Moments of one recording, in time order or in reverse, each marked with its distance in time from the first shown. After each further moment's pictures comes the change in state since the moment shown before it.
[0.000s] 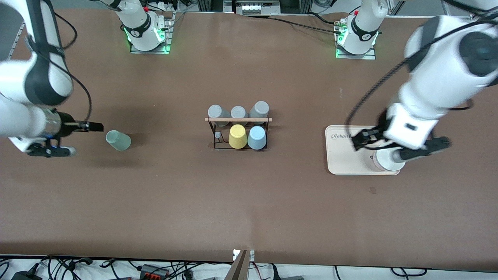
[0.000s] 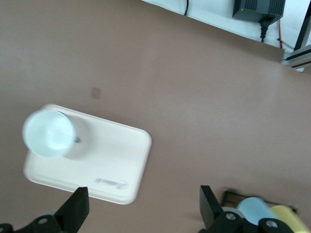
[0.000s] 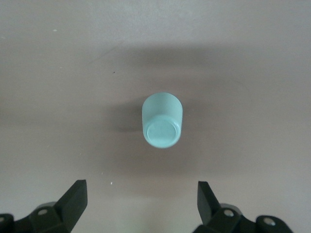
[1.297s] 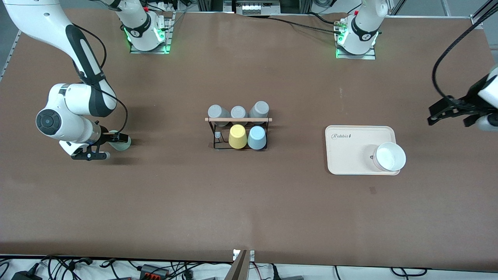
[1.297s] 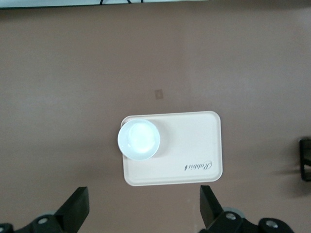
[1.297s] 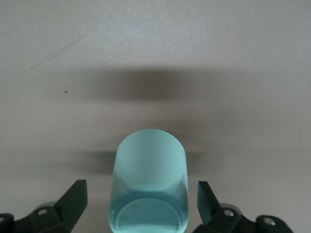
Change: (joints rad) left arm 0.247 -0.196 0.005 -0.134 0.000 -0.086 0.565; right arm 0.009 0.050 -0.016 -0.352 -0.051 0.535 0.000
